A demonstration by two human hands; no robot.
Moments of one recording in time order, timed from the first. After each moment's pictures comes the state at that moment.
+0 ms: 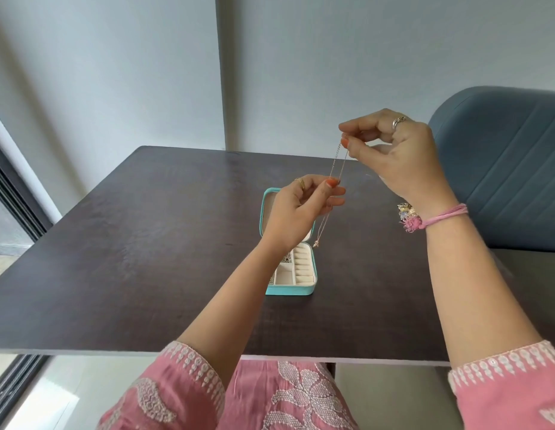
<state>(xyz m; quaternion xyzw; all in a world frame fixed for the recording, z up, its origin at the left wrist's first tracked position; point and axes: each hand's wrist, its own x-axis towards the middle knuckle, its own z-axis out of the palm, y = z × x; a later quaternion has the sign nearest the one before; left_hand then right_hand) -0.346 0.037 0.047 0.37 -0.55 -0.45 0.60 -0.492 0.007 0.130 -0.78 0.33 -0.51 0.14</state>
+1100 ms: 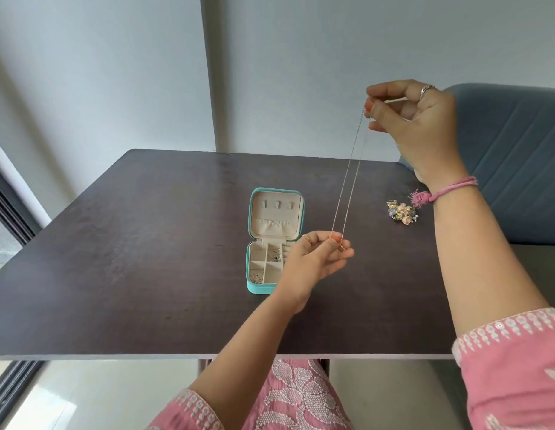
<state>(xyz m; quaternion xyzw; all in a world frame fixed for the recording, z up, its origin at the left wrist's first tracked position) -0.392 0.068 -0.009 0.34 -0.38 -0.66 0.55 -0.526 -0.014 0.151 -0.71 0.33 -0.59 0.19</state>
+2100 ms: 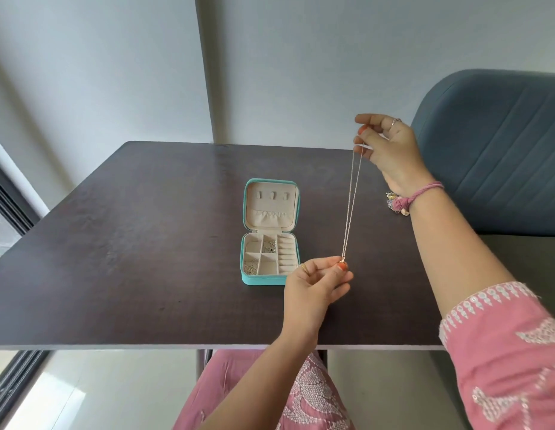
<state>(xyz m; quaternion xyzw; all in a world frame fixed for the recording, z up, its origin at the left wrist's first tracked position) -0.418 0.115 -0.033 0.40 -0.27 -0.64 0.60 -0.534 -0.065 0.090 -0.60 0.41 -0.57 0.39</state>
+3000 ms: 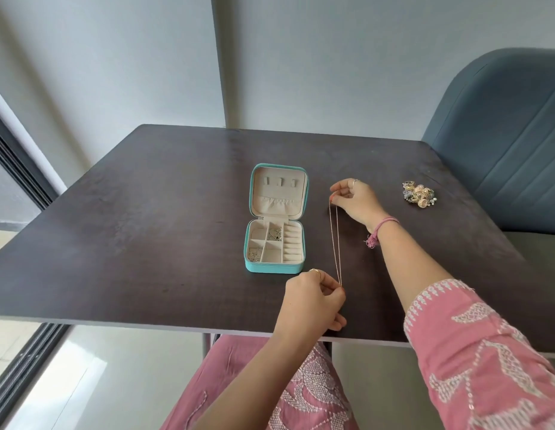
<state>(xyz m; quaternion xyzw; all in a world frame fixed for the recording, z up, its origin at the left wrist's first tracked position) -0.412 0.129 -0.032 0.64 -0.48 -0.47 0.38 -0.520 -0.093 -0.042 -0.68 0.55 -0.35 0.34</state>
